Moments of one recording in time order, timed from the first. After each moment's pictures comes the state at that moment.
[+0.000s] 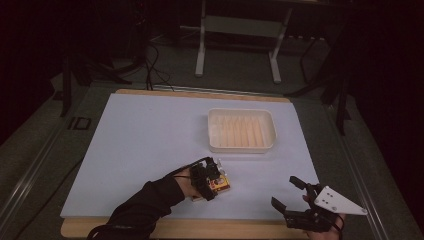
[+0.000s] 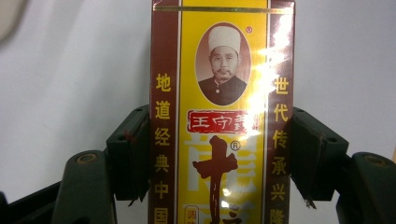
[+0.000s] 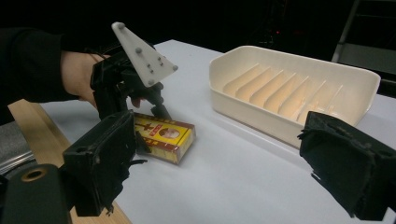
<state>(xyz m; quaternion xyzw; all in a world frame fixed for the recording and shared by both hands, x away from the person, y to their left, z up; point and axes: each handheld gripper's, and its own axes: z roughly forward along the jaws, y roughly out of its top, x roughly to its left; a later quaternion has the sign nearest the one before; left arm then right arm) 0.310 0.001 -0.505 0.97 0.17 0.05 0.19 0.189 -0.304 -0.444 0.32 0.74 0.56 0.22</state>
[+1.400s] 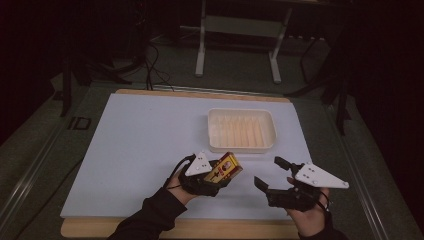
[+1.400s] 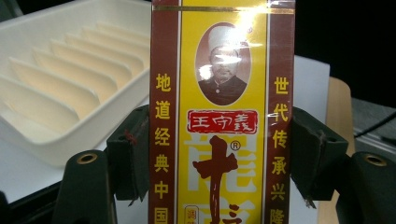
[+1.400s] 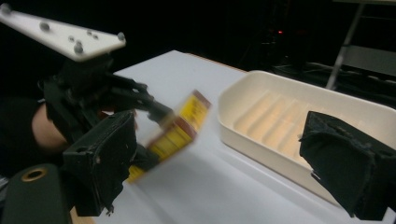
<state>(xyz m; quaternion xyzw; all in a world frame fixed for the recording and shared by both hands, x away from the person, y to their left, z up) 0.274 0.032 -0.474 0.81 0.22 0.11 0.53 0.221 -0.249 -0.398 0.32 0.75 0.55 0.20</state>
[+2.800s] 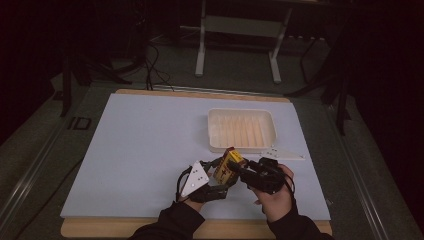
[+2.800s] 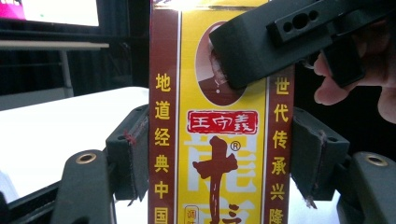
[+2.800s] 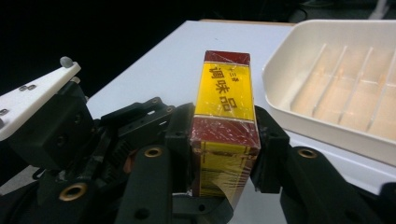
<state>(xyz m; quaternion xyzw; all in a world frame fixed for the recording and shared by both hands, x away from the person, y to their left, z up) 0.252 0.015 -0.500 0.68 0.24 0.21 0.66 0.257 -0.187 -0.408 0.42 0.74 0.51 0.09</state>
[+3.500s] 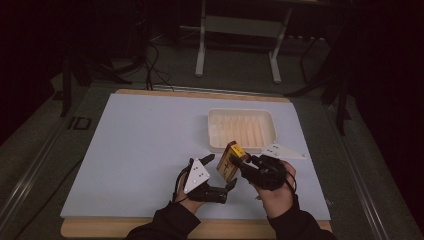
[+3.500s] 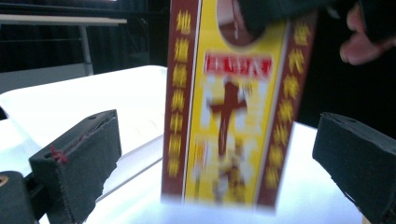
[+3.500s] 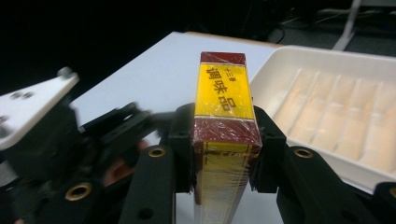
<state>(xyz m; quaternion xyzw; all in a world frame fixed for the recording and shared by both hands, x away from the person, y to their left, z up) 0.250 0.023 -0.489 0.70 0.28 0.21 0.62 0.258 -0.187 -0.392 0.41 0.74 0.51 0.15</state>
